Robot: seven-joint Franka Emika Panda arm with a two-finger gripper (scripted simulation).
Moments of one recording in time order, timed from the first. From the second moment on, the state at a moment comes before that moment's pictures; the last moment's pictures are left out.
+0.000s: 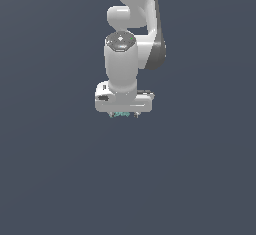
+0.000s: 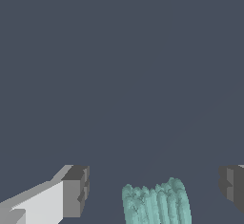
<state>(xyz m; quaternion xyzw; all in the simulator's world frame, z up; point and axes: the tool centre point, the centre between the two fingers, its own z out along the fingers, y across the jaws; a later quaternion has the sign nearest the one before) 0.006 -0.015 0.184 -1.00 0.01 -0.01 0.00</state>
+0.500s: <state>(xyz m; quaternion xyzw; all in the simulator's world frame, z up) 0.006 -0.036 0.192 -1.00 0.02 -0.02 -0.01</state>
